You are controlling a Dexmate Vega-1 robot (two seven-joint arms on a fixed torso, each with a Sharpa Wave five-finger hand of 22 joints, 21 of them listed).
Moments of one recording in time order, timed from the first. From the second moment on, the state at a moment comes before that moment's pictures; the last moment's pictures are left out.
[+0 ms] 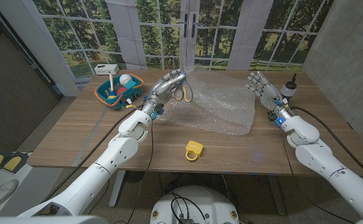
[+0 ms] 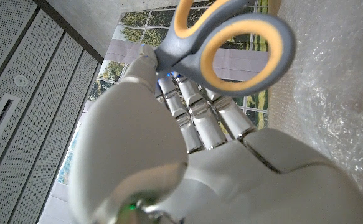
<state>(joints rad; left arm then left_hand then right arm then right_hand) 0.96 0.46 0.40 -1.69 -0.91 -0.22 -0.15 1.31 0.06 0.24 -0.15 0.20 0.83 -0.06 0.51 0.32 0.85 -0.13 0.38 0.56 1.11 -0.20 0.26 0.29 0.92 -0.13 0.67 0.20 -1.05 -0.69 -0.24 -1.51 0.72 0.42 0.20 0.43 0.12 -0.07 -0.08 0.19 0.05 0.06 0.19 0.18 0.15 0.07 0.21 0.19 -0.02 0.02 0.22 0.19 0.23 0.08 0.23 0.17</state>
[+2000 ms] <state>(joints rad) 0.86 0.35 0.39 -1.52 -1.08 -0.17 -0.41 1.32 0.07 0.24 -0.15 0.20 0.84 -0.08 0.51 0.30 0.85 -0.14 0.35 0.59 1.10 -0.19 0.27 0.29 0.89 -0.12 0.72 0.20 -1.05 -0.79 -0.23 -1.61 1.00 0.19 0.57 0.39 0.11 -0.09 -0.08 0.21 0.45 0.12 0.26 0.19 0.75 0.05 0.39 0.29 0.73 -0.07 0.44 0.26 0.82 0.07 0.30 0.19</state>
